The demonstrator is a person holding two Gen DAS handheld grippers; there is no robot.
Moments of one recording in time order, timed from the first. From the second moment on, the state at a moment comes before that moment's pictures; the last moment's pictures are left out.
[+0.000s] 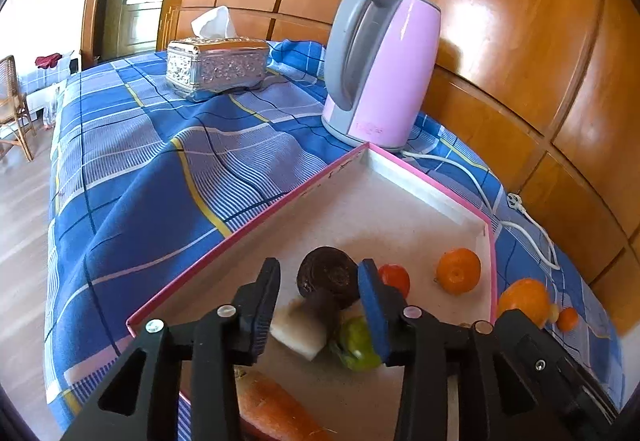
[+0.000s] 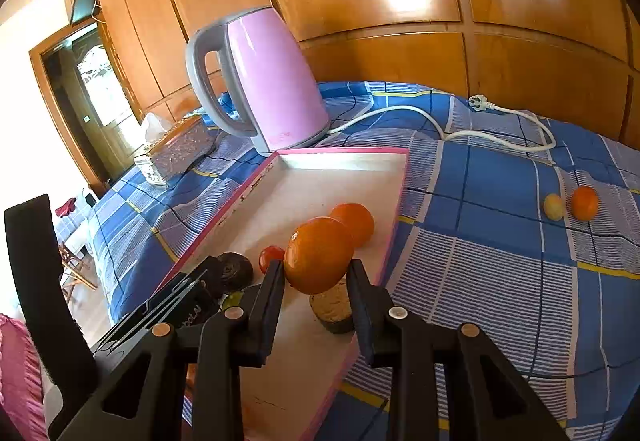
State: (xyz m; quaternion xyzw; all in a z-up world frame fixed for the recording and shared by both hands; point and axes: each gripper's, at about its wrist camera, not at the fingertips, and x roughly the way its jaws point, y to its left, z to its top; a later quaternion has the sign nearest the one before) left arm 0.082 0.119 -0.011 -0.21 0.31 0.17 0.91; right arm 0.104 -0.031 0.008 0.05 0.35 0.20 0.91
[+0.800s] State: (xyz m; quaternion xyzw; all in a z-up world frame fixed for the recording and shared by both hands) left arm 0.081 0.116 -0.010 -0.20 0.30 0.17 0.92; right arm 0.090 -0.068 0.002 0.06 0.37 0.15 0.92
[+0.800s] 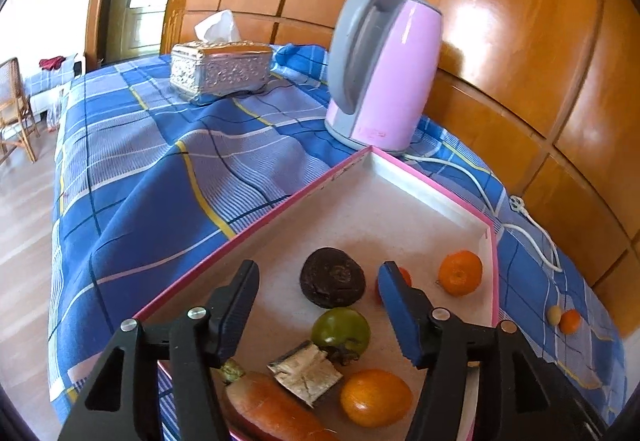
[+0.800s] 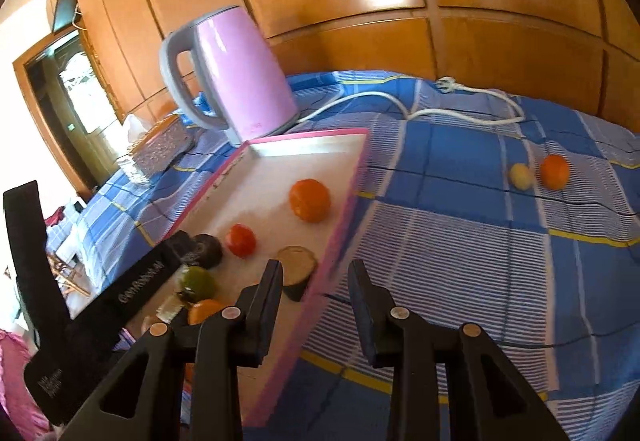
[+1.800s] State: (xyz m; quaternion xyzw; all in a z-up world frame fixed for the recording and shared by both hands) left arm 0.071 0.046 0.006 -0.10 0.28 0.09 0.95; right arm 0.099 -0.224 -0.025 0.11 0.37 -0.11 0.92
